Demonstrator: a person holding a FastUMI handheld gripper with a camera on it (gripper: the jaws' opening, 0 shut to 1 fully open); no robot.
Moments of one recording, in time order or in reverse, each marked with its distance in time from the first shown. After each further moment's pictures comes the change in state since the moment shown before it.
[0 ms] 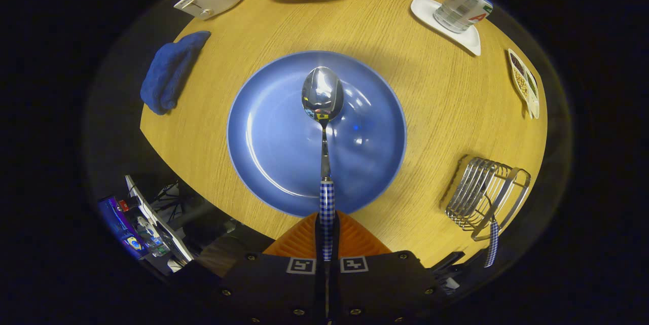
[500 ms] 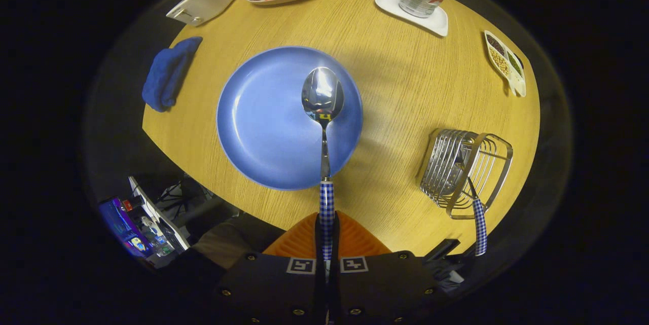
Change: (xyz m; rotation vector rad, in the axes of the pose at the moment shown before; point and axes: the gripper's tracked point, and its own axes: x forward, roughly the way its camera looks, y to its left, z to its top) arm -0.023 -0.029 -0.028 0.056 0.013 0.017
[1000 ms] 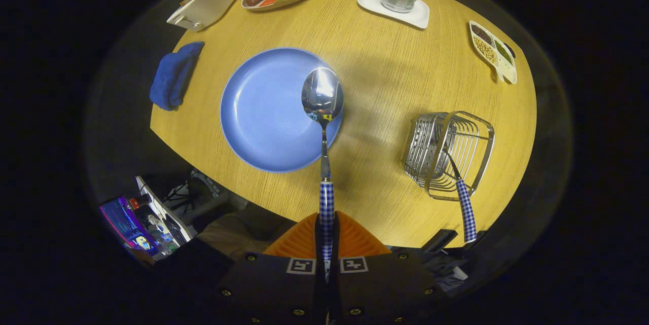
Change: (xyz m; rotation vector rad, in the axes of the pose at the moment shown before) arm -0.029 -0.022 -0.025 0.027 0.010 0.038
